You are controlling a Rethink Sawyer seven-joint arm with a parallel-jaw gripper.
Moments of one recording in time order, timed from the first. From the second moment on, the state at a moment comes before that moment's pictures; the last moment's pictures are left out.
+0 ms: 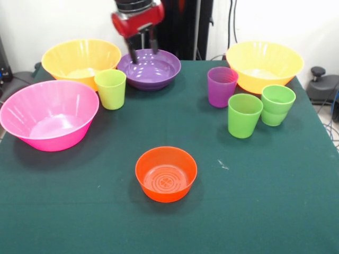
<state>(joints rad) -0.99 -0.79 0.72 2.09 -0.57 0.58 1.22</state>
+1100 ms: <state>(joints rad) -1.07 -0.41 1.01 2.07 -0.63 0.82 0.95</state>
